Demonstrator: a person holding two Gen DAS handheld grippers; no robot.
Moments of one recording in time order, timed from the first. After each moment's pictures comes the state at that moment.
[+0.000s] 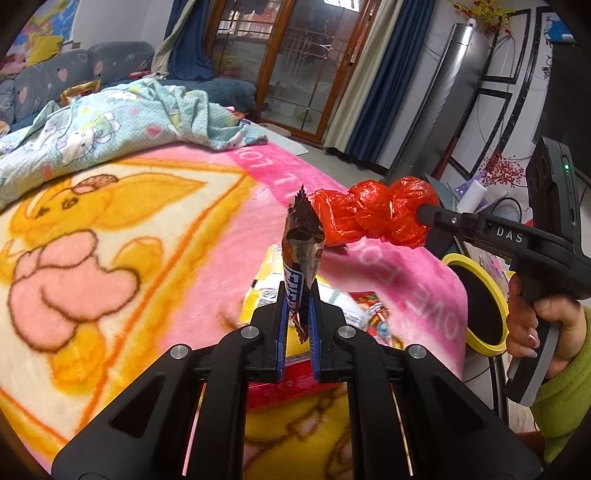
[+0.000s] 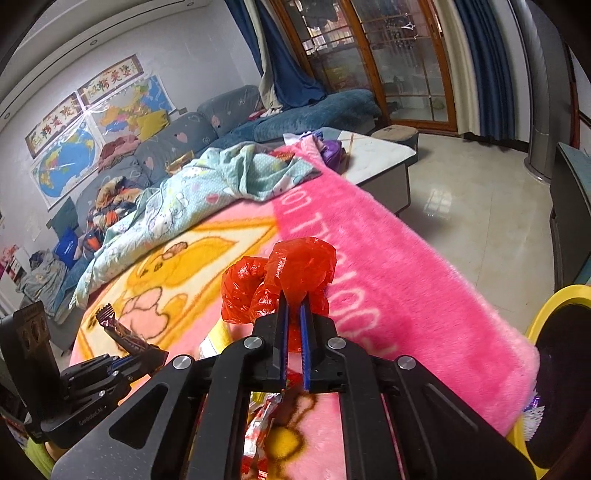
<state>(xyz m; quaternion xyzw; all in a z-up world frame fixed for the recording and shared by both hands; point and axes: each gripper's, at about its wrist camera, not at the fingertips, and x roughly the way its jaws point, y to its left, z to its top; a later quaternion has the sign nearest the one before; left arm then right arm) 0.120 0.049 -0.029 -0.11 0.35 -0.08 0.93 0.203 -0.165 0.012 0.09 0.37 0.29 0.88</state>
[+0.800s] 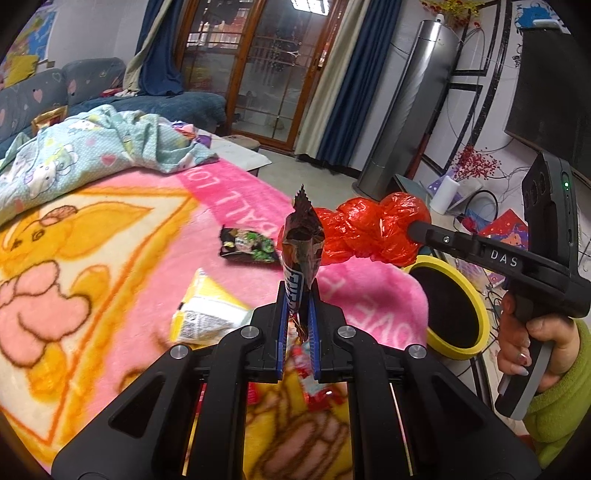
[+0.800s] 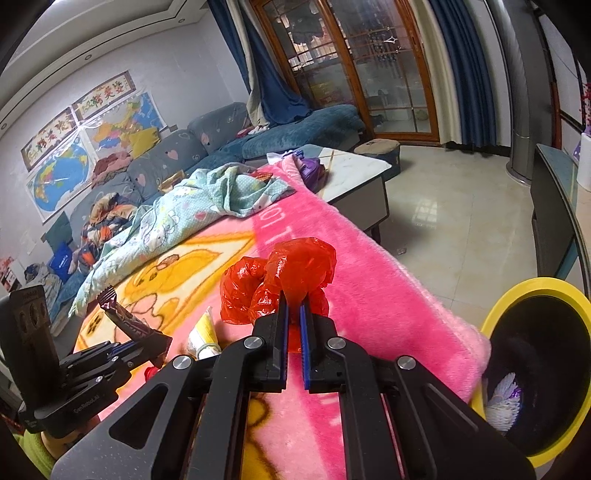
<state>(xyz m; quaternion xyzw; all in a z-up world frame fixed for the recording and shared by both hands) 0.125 -0.005 -0.005 -0.10 0.33 -0.13 0.93 0.175 -0.222 0.027 0.10 0.35 0.26 0.90</state>
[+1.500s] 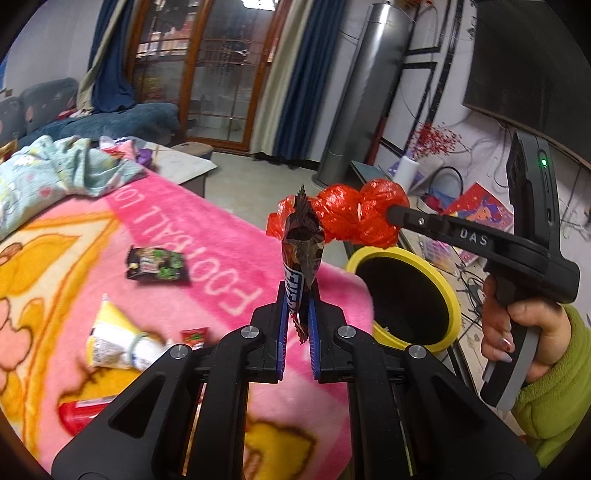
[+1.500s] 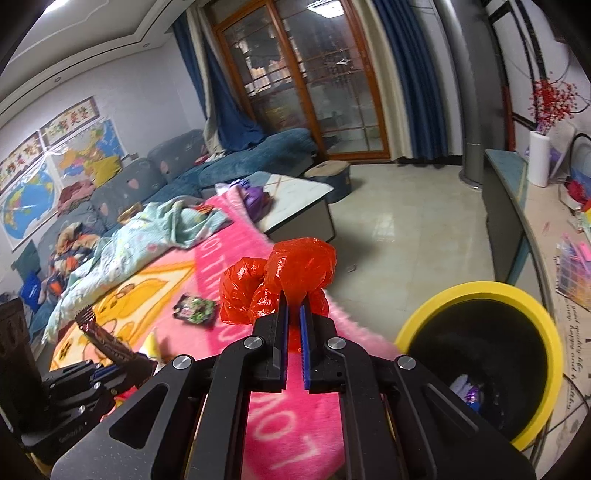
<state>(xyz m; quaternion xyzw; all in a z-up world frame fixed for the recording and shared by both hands) 0.137 -0.090 -0.001 -0.05 0.33 -0.20 0.92 0.170 -0.301 0.032 0.12 0.32 0.17 0.93</state>
